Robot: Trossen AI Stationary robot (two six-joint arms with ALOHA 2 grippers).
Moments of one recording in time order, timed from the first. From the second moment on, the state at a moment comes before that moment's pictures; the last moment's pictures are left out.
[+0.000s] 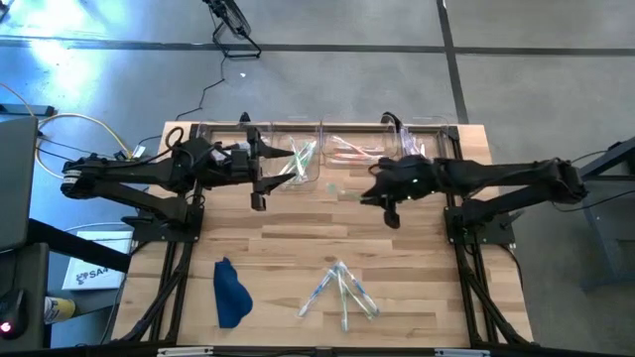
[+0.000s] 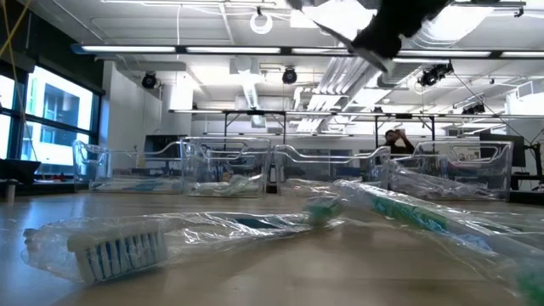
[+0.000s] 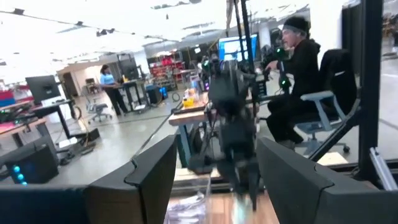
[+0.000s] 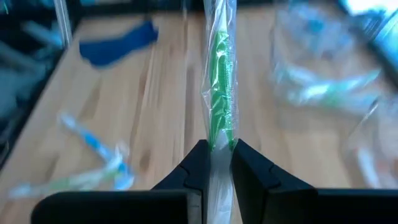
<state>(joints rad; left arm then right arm) 0.01 1.01 0.98 0.23 -0.11 0.21 -0.06 1.12 0.90 -0.38 -0.09 0.05</state>
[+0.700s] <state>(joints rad) 0.01 1.16 0.98 0.40 -0.12 0.17 -0.06 1.09 0.90 0.04 -0.08 0.08</state>
